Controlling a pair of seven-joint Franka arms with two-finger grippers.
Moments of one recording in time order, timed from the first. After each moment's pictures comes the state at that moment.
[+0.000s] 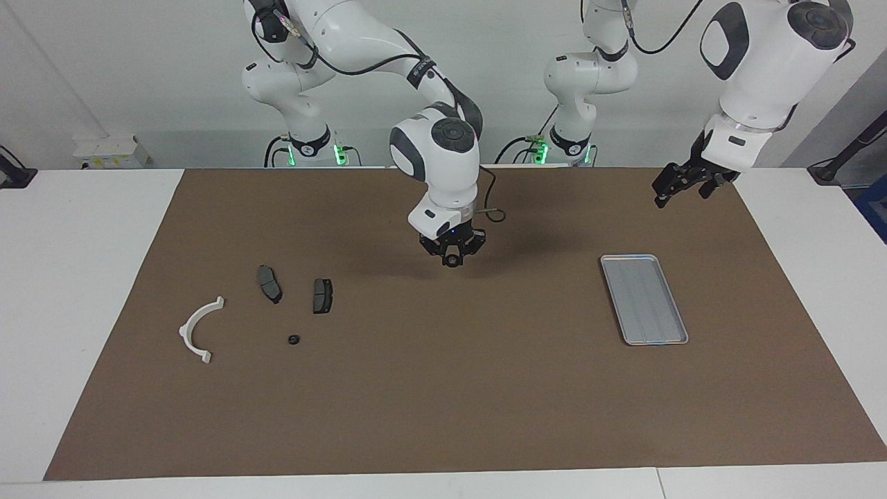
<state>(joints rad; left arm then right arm) -0.02 -0.02 -0.04 -1.68 0.01 1.61 -0.19 0.58 0.41 0.07 -1.67 -0.03 2.11 0.69</state>
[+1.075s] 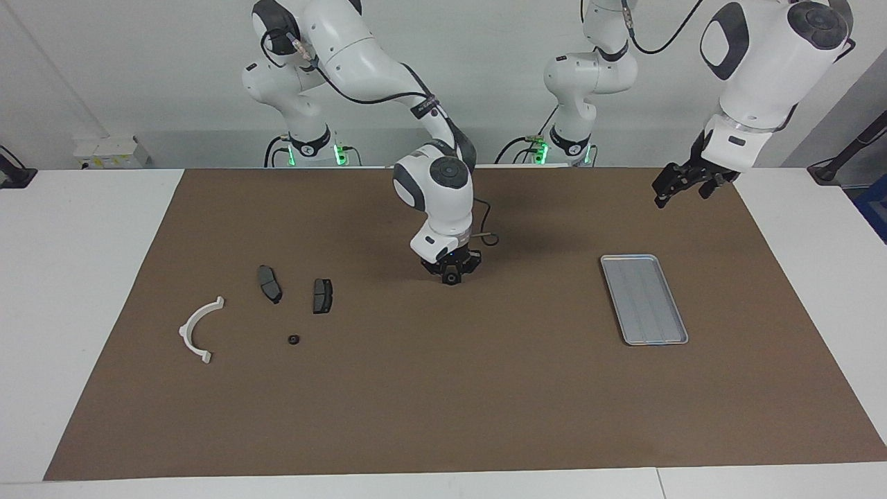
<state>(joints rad) -0.02 -0.02 -0.04 -1.68 0.01 1.61 -0.19 0.59 0.48 0.06 -1.79 -0.03 2.32 0.69</state>
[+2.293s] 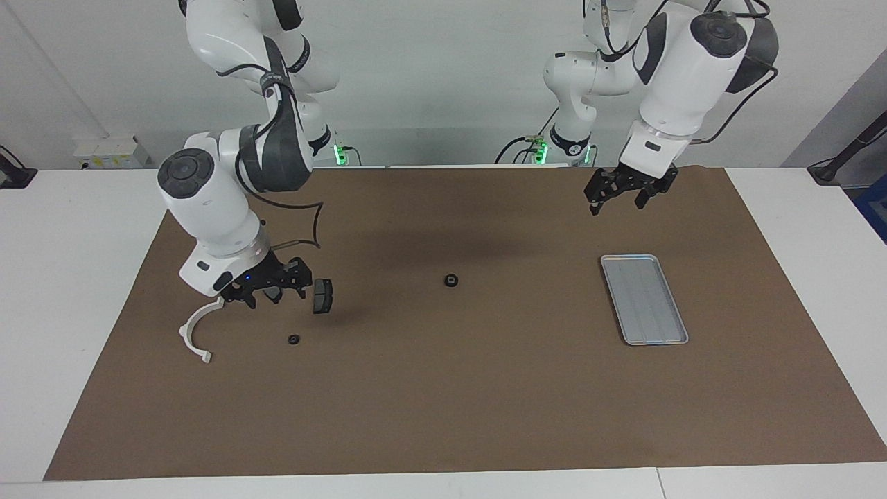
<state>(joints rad) -0.23 -0.02 -0.06 -1.76 -0.04 1.74 -0.42 0.03 0.36 0.05 -1.61 0.02 1.98 -0.10</state>
